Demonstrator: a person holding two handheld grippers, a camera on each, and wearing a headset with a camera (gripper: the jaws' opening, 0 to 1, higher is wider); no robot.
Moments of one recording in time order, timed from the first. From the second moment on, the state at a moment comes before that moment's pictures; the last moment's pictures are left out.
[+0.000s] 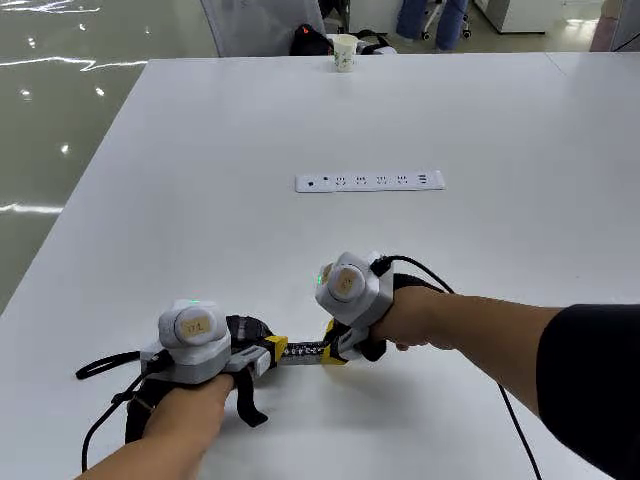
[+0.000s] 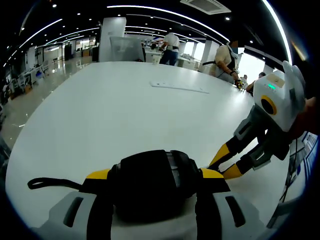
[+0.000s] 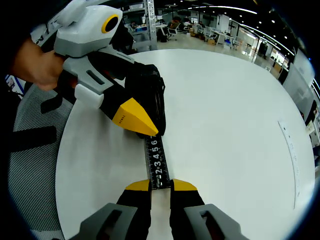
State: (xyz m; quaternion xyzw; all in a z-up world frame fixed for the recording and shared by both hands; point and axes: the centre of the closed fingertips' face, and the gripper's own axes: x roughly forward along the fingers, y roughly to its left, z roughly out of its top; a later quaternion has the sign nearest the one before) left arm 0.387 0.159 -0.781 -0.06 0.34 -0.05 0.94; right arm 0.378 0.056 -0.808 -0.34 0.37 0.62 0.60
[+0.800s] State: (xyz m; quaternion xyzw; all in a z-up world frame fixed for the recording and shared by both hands) left arm 0.387 0.160 -0.781 -0.07 0.34 -0.06 0.94; right arm 0.377 0.067 -0.808 -0.33 0.37 0.62 0.60
